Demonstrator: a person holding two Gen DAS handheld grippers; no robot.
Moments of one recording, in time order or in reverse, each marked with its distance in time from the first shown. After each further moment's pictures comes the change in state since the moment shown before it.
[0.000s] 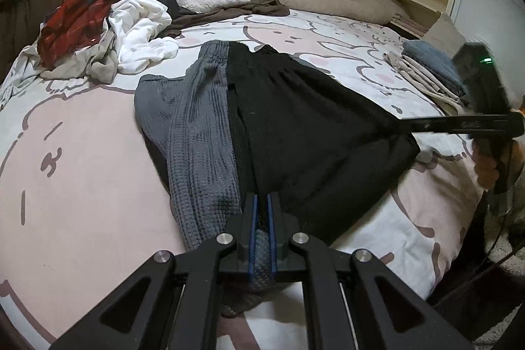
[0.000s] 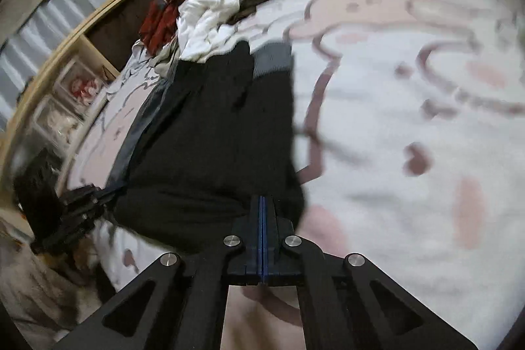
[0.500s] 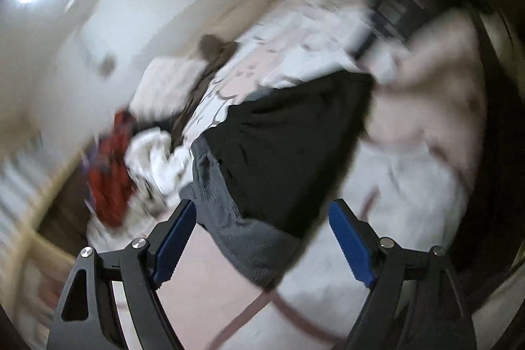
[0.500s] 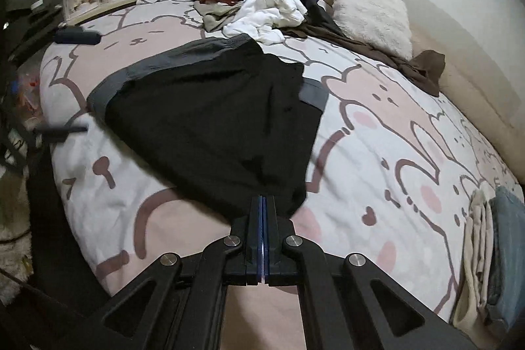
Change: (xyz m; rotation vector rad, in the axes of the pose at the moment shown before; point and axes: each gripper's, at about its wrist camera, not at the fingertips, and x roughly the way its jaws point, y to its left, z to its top) left arm -0.039 -0.103 -0.046 0.909 -0.084 0.400; right arm -0.024 0.076 -0.028 -0.551 -0.020 -0.271
